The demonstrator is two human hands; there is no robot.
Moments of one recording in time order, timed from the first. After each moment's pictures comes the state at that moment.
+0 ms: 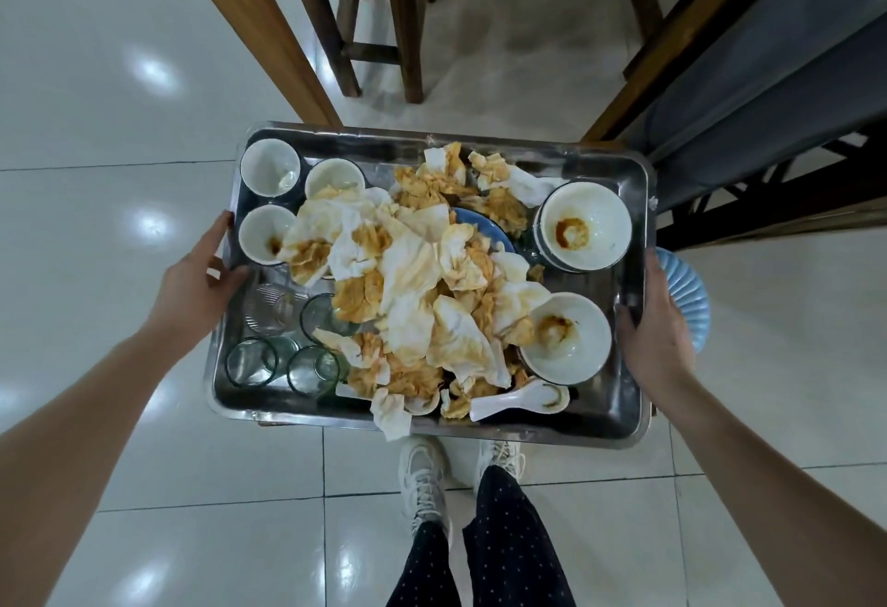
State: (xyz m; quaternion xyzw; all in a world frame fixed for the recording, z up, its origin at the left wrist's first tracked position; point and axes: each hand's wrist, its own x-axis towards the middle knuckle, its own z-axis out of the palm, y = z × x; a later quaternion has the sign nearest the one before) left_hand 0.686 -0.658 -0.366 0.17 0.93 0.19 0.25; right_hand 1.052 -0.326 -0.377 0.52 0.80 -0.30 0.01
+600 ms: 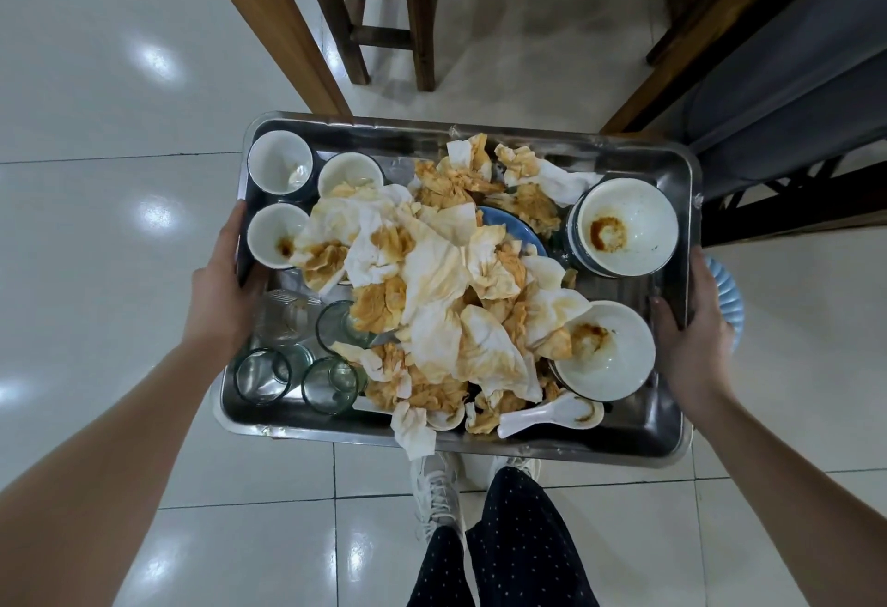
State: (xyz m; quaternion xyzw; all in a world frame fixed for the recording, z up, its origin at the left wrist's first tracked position) left_hand 0.697 -0.650 -0.391 0.14 0.92 0.31 0.21; right_hand 1.055 -0.326 -0.397 0.52 0.76 -0.36 -0.10
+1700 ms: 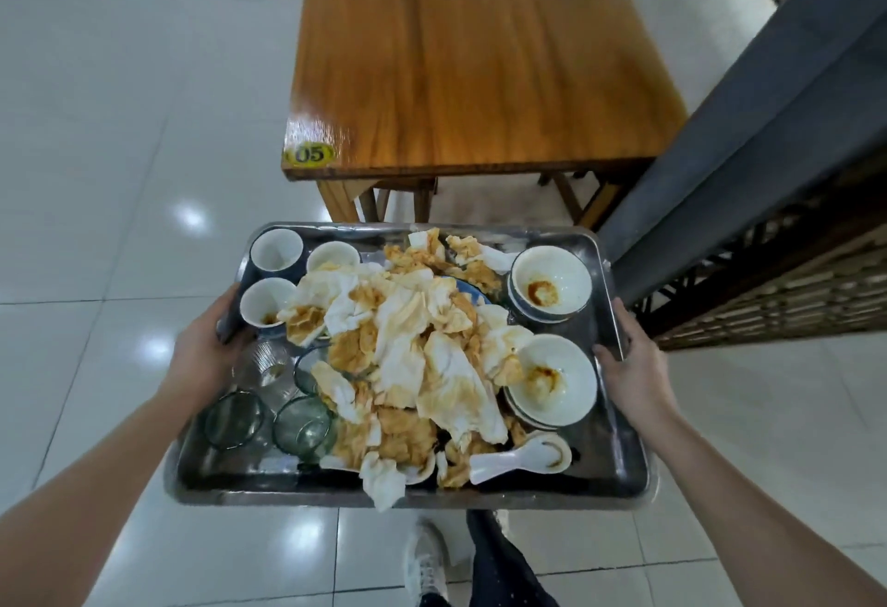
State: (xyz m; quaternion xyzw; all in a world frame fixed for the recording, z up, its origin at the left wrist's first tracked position) left_hand 0.698 -0.698 -0.108 0.17 0.90 0.37 0.18; right_hand 1.035 -0.343 -0.123 0.48 0.78 -0.37 -0.12
